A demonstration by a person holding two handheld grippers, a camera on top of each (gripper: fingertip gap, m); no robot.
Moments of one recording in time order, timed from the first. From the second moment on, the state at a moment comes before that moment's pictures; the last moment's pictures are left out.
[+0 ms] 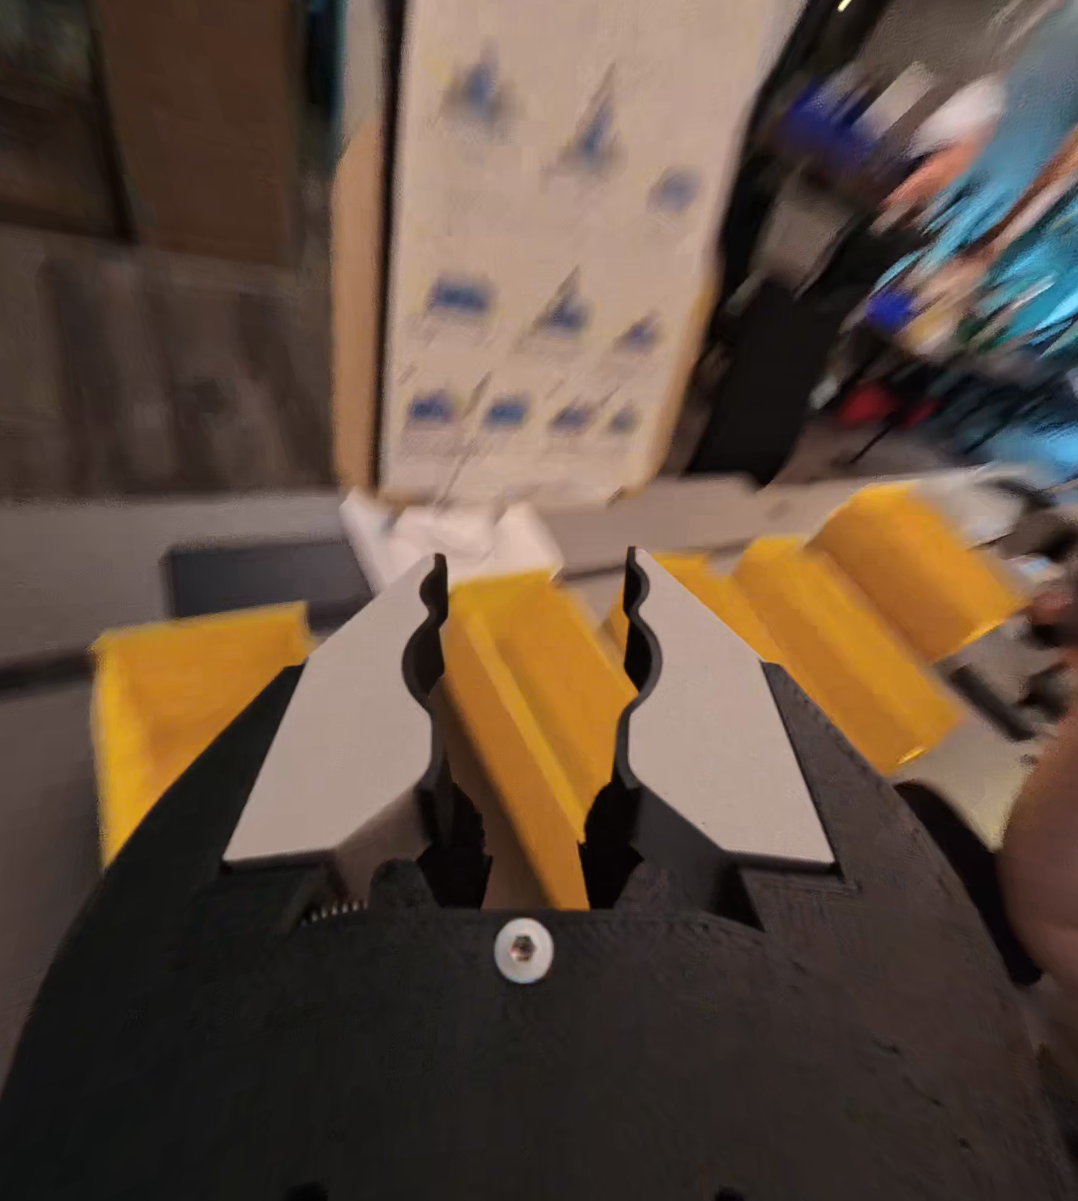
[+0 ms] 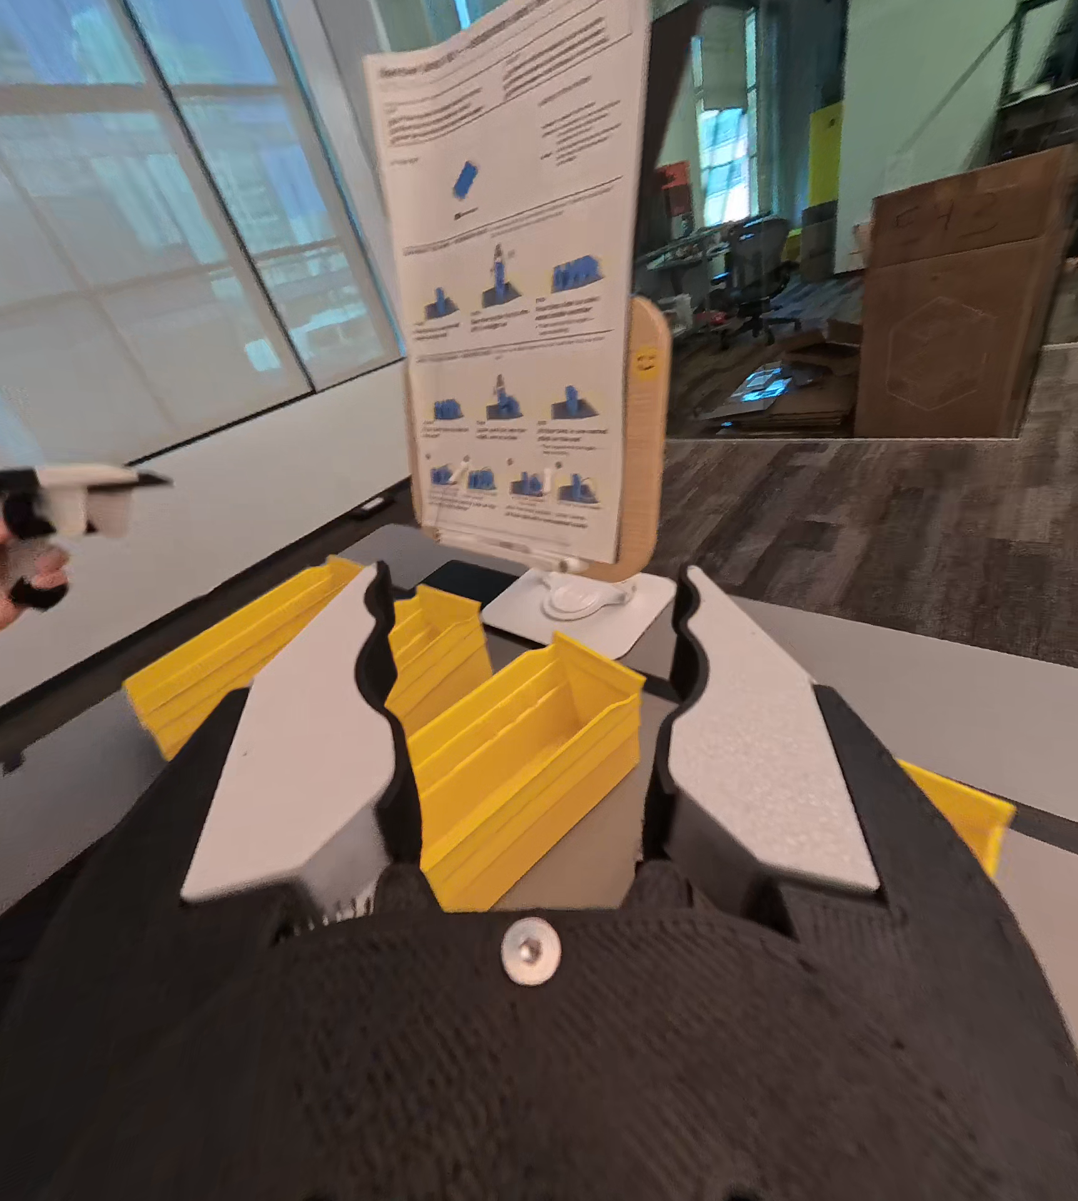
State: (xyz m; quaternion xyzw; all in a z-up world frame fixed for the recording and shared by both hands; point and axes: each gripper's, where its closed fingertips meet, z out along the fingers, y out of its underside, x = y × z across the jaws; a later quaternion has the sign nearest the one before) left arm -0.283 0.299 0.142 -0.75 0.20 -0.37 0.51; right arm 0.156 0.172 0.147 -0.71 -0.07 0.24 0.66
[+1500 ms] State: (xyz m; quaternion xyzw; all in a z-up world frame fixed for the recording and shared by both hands) left arm -0.232 0.197 0.222 -0.43 0.32 -0.53 0.65; right arm 0.018 0.190 -0.093 -0.98 -0.09 -0.05 0.15
